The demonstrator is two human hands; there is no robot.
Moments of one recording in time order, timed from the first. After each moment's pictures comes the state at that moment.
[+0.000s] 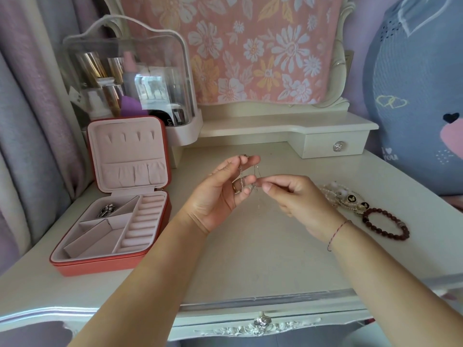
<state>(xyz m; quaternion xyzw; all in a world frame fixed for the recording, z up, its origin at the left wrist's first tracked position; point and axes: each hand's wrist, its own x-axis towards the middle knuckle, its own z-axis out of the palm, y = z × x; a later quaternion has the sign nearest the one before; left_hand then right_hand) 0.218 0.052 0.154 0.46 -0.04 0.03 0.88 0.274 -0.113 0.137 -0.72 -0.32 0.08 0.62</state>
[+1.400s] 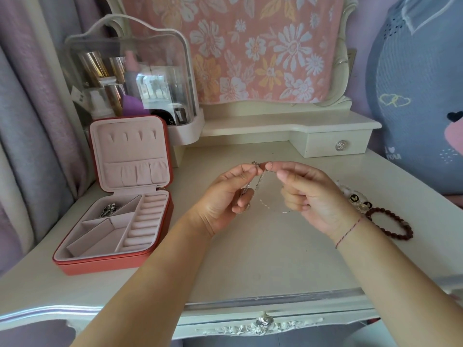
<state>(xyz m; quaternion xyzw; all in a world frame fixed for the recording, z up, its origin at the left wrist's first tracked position) 0.219 0.045 0.148 0.62 -0.02 0.03 0.78 0.280 -0.121 0.146 -0.54 -0.31 0.20 0.76</state>
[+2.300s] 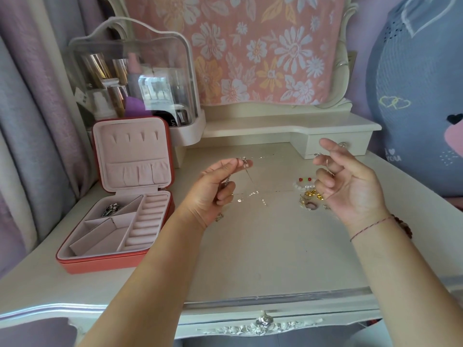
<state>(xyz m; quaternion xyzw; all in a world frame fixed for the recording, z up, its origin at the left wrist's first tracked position) 0.222 0.065 0.150 0.58 0.03 0.11 0.80 0.300 -0.154 0.154 -0.43 -0.16 0.11 0.88</state>
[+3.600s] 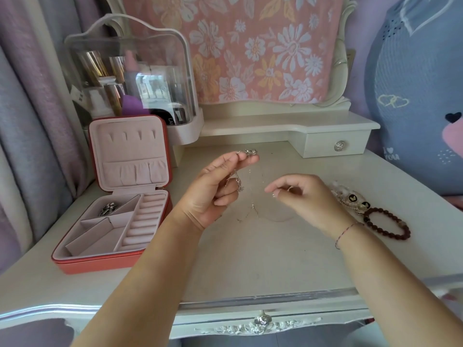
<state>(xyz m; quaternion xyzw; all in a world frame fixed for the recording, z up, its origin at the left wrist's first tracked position) 0.215 0.060 0.154 0.53 -0.06 0.07 0.85 0.281 -0.126 0.135 -0.79 -0.31 0.01 0.53</state>
